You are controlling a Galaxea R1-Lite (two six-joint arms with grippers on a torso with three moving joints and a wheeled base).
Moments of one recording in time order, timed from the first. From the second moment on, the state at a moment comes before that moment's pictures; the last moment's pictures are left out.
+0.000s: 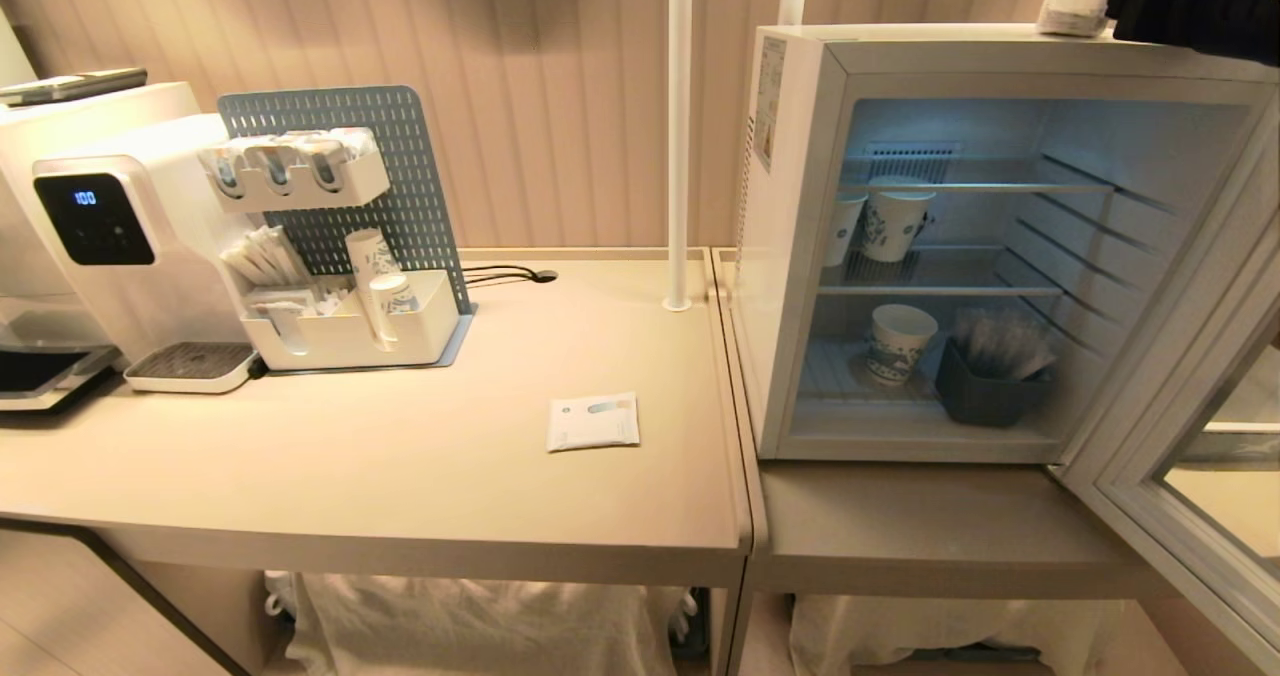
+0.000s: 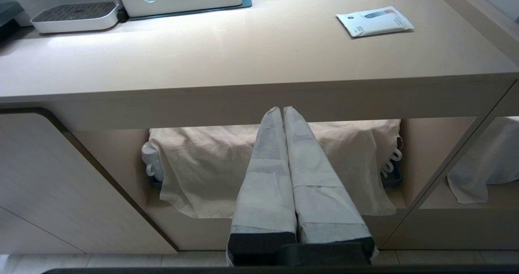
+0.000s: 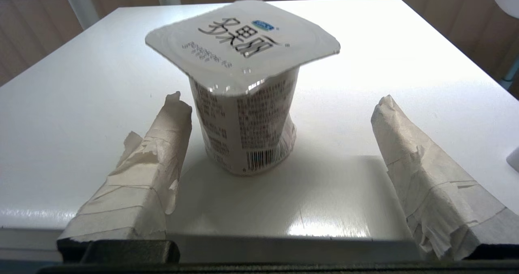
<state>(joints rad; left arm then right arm) 0.00 0.00 -0.04 0.11 -0.02 0.06 0.00 1.77 -1.87 0.04 0.00 0.02</state>
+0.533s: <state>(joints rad) -0.01 0.00 -0.04 0.10 -0.02 0.05 0.00 1.89 -1.95 -0.02 0.00 0.00</state>
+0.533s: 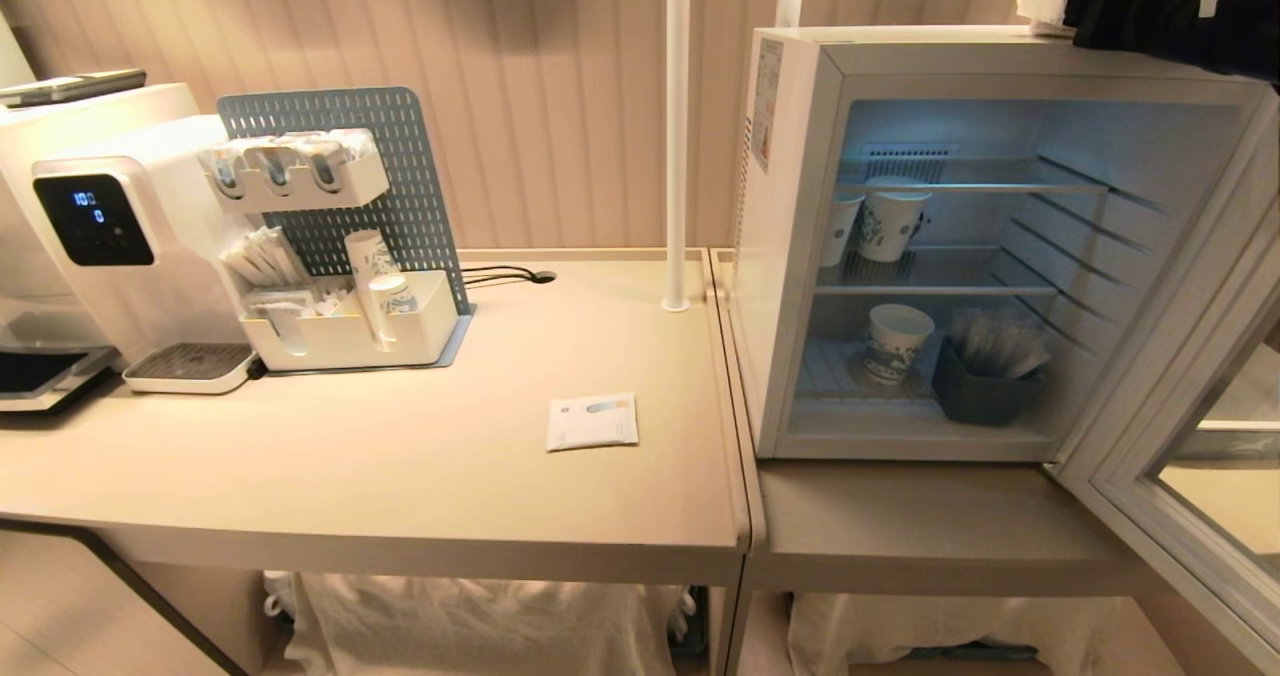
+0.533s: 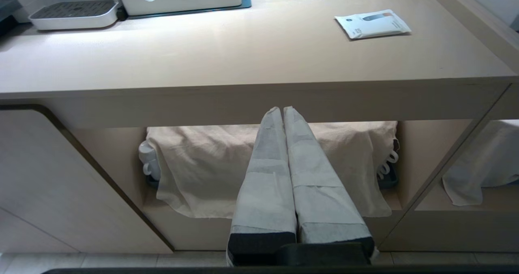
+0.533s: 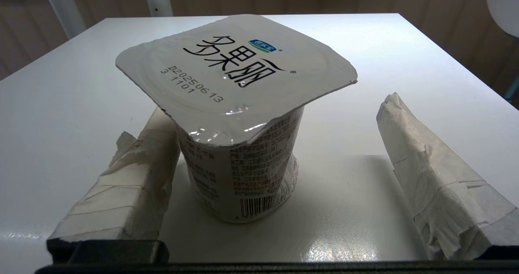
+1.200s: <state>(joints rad) 0.00 0.00 -0.04 0.10 -0.02 0.05 0.00 1.81 -1.87 0.01 0.00 0.01</state>
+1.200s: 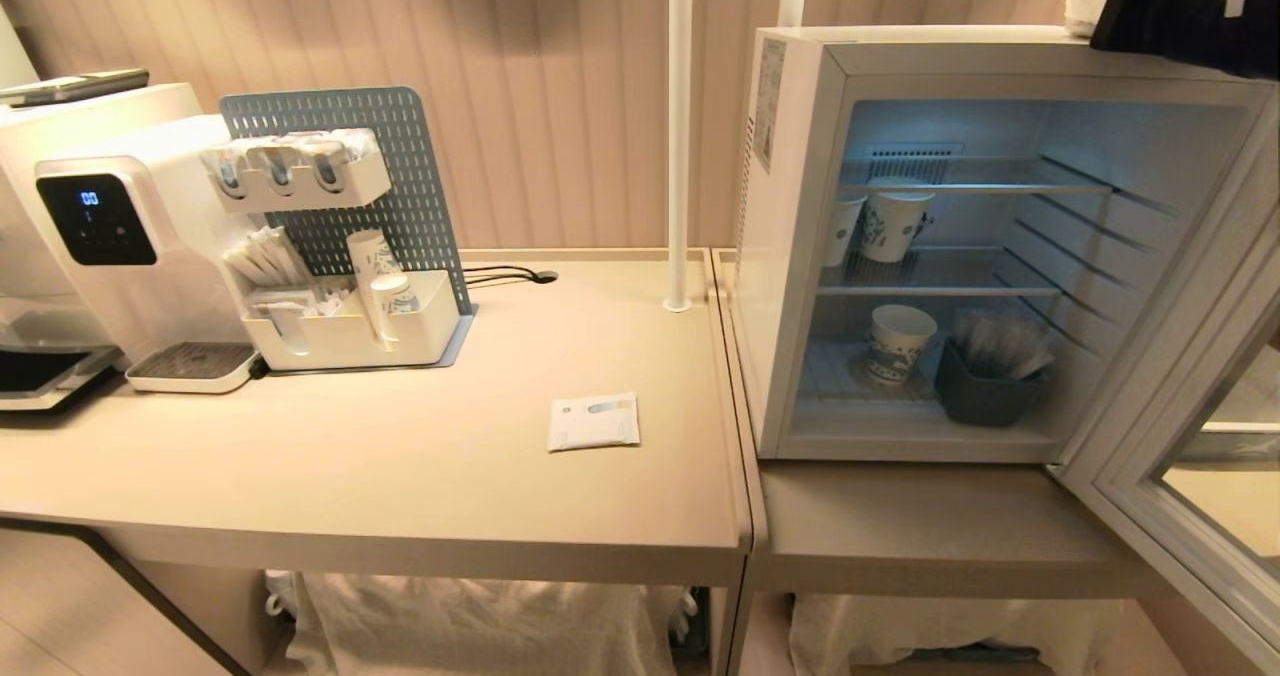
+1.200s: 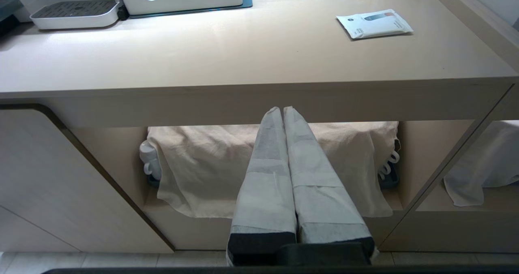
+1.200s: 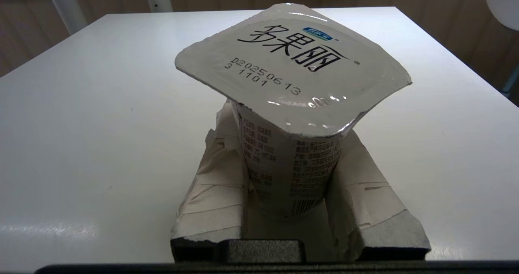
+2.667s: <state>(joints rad) 0.00 0.00 -0.04 0.10 -0.02 0.05 0.22 0.82 -0.46 0.04 0.01 0.07</state>
